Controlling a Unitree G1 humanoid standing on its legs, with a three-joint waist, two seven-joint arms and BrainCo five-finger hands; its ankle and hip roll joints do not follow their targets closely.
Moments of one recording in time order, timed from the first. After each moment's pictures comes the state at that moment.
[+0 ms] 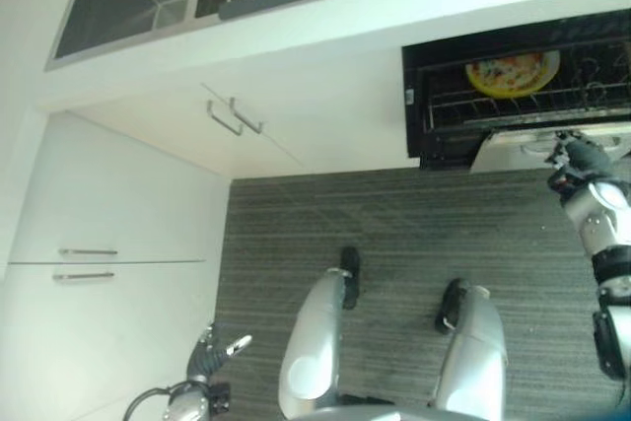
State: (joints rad) left arm 0.23 0.37 -0.16 0.75 -0.41 -0.23 0.13; right arm -0.67 -0.74 -0.01 0.79 0.77 0.10 -0.15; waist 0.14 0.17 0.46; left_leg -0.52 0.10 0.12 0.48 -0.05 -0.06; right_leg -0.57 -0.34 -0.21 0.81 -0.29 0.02
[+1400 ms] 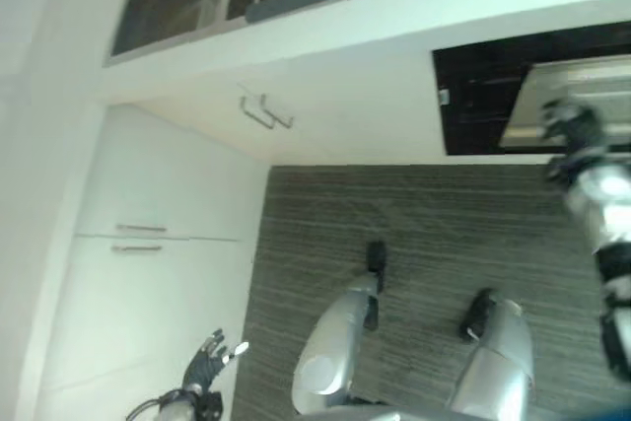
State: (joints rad) left arm 0.16 0.36 -0.07 0.79 -0.46 -0.22 -0.08; right arm -0.31 -0.54 0.07 0.28 0.43 -0.04 -0.12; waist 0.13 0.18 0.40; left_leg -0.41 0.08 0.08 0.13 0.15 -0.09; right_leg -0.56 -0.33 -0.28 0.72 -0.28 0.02
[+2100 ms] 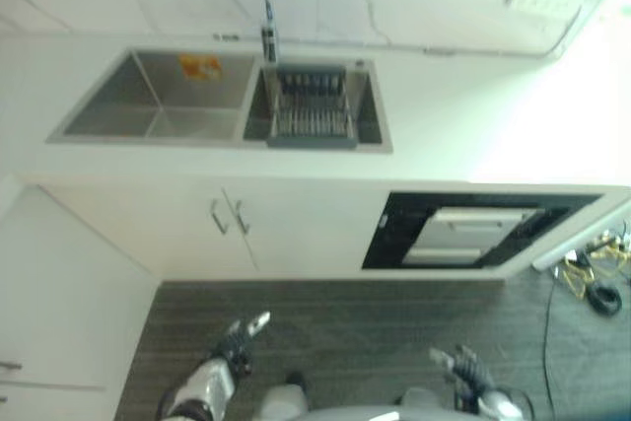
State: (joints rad) left arm -0.04 0.26 -0.09 1.24 -0.63 -0.01 -0.02; right arm 0.01 -0.21 0.23 1.34 0.31 -0.14 0.02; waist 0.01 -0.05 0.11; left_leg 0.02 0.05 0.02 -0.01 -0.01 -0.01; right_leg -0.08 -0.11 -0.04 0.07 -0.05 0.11
